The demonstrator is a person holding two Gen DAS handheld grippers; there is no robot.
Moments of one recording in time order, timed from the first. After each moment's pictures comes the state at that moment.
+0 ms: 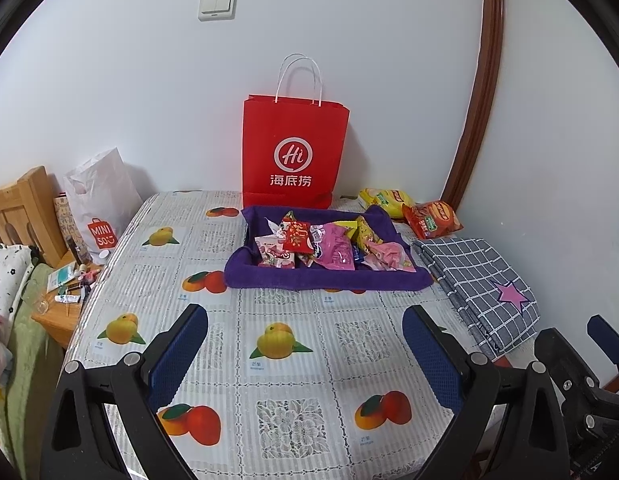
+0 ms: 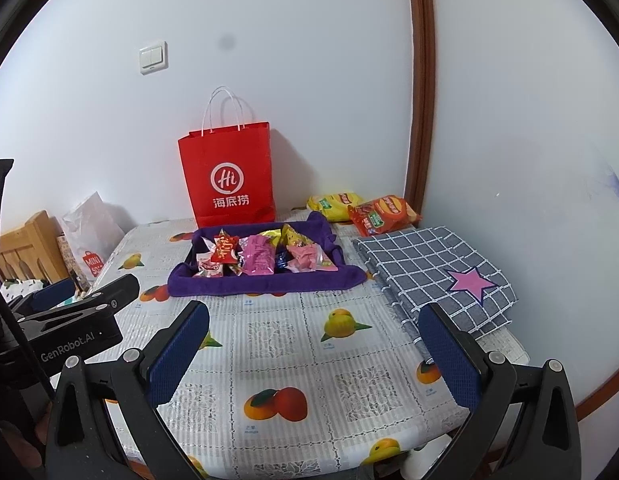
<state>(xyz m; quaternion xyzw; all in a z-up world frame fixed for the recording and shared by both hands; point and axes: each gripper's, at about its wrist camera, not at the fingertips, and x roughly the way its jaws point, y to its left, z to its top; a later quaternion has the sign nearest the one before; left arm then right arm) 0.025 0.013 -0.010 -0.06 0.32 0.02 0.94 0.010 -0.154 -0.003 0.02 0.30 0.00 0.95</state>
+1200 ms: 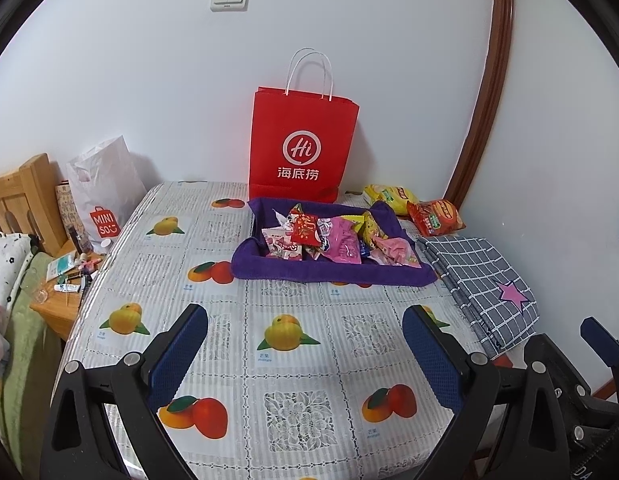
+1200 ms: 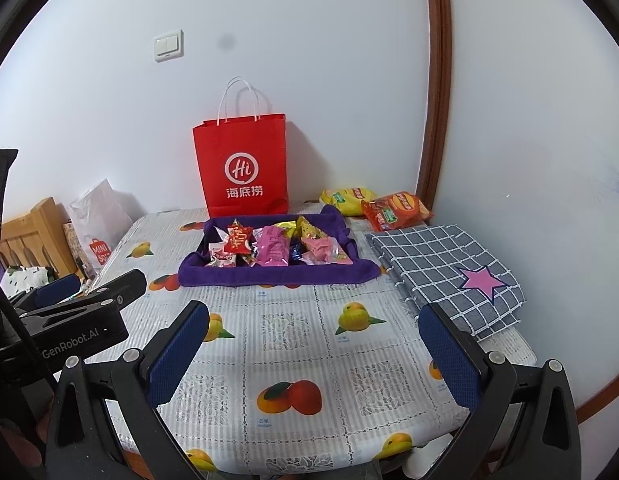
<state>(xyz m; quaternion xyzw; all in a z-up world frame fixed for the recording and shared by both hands) 0.020 0.026 -0.015 -0.08 0.33 0.02 0.94 0.011 -0.134 -0.005 0.00 0.31 0.01 0.95</state>
